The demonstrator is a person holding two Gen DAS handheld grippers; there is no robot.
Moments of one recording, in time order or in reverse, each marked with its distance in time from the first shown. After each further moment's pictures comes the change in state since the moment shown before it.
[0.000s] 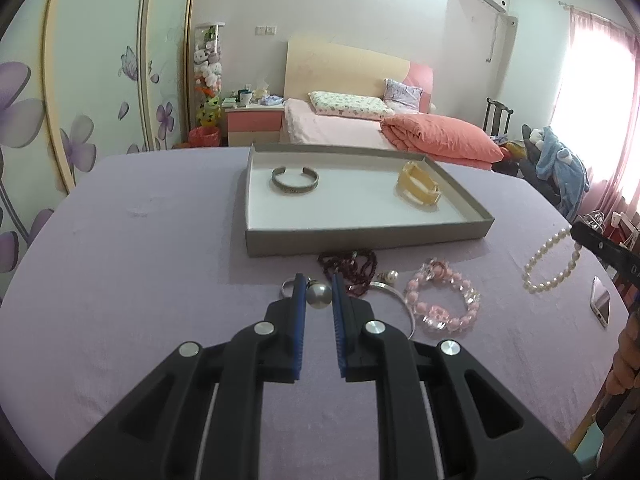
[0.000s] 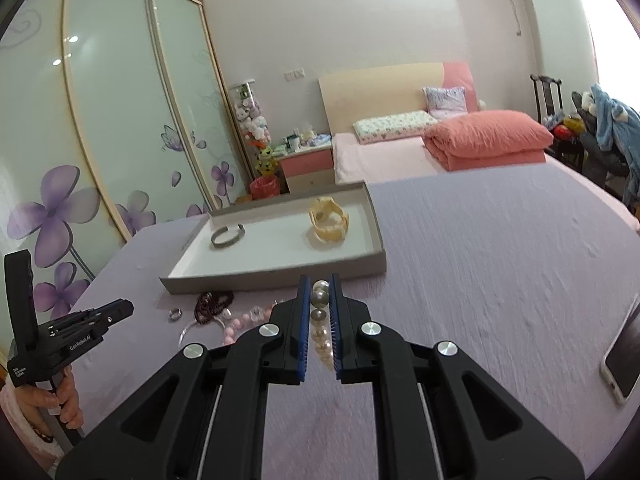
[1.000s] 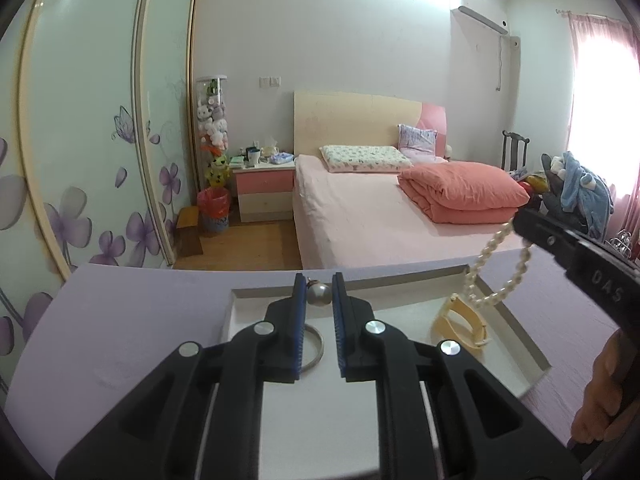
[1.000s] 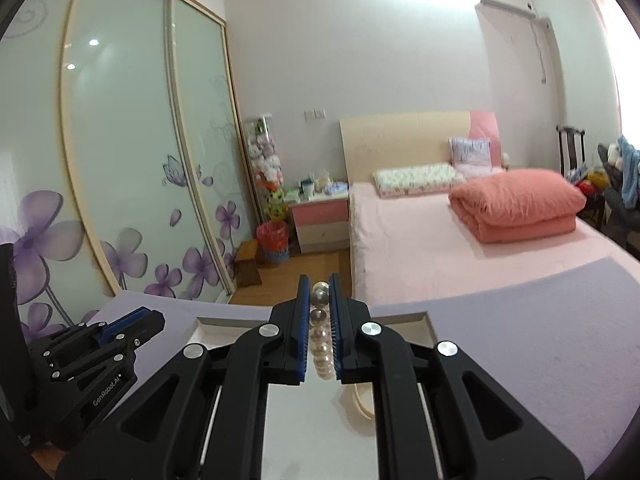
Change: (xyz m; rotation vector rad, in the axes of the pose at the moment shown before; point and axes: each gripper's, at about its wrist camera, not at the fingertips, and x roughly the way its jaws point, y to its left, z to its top) left arm 0.121 -0.025 0.143 0.045 -0.166 0.087; right arm 0.154 0.039 0.098 -0.047 -0.100 0.007
